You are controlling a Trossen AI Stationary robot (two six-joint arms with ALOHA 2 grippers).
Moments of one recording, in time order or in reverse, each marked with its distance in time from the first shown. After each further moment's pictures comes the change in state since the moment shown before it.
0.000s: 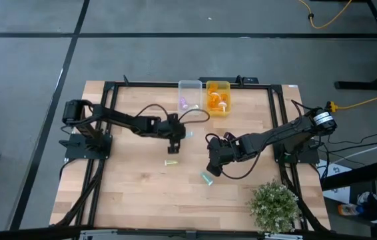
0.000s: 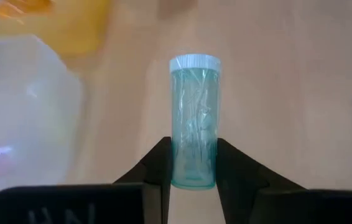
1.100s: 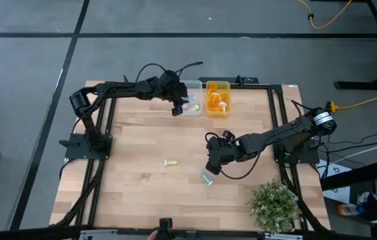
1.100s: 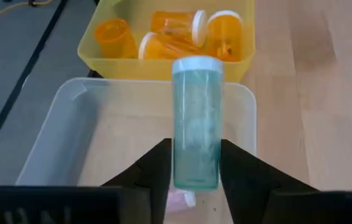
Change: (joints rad) left arm 0.485 0.104 0.256 -0.051 0.377 0.261; right arm 0.000 0.000 0.000 0.031 0.078 -0.048
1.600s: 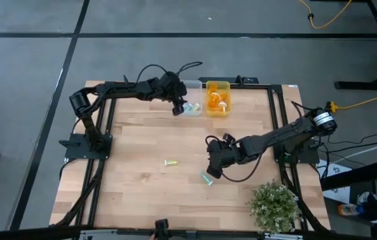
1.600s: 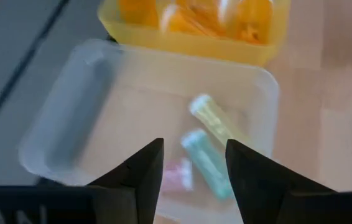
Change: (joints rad) left arm -0.021 -0.006 0.000 -0.047 -0.108 -0.124; right arm 0.032 0.000 0.000 0.000 -0.042 0.029
